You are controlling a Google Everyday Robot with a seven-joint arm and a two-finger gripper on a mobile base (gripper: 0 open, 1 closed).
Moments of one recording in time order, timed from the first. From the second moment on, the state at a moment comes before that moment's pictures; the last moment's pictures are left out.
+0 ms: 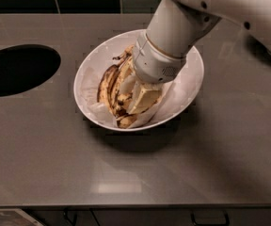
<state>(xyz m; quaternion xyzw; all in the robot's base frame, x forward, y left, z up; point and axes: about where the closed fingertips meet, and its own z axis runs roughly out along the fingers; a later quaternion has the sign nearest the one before) 0.462 0.003 0.905 -0.82 0.54 0.10 0.18</state>
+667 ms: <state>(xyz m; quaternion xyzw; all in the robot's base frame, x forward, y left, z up) 0.452 0.018 0.942 -0.83 0.53 0.07 0.18</state>
